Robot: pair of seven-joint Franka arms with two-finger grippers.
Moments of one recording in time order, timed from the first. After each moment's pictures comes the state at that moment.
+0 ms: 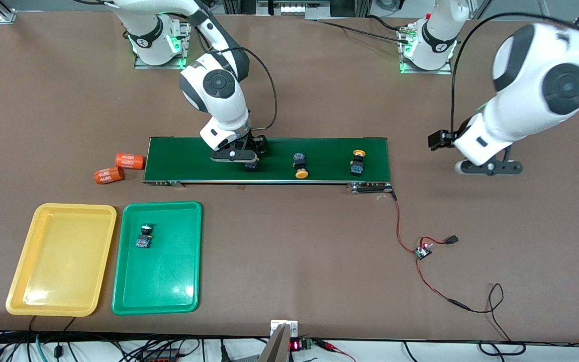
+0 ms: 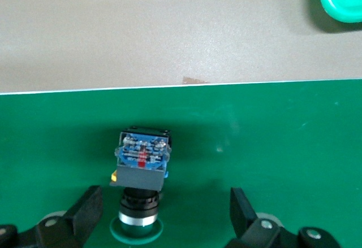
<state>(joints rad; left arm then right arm) -0.04 0.10 -0.13 -1.78 -0.10 1.70 -0.21 0.50 0.39 0.19 -2.03 -0.16 2.46 0.84</state>
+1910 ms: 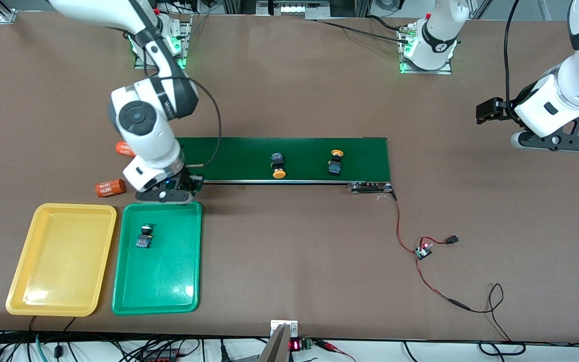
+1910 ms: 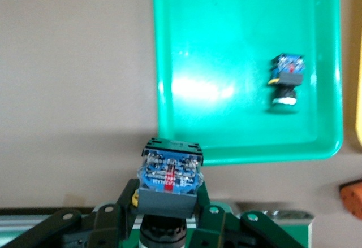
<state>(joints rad) -0.06 0.09 -0.05 -1.56 0.00 1.41 -0.04 0.28 0.40 0.09 -1.81 -0.20 2.32 0.48</state>
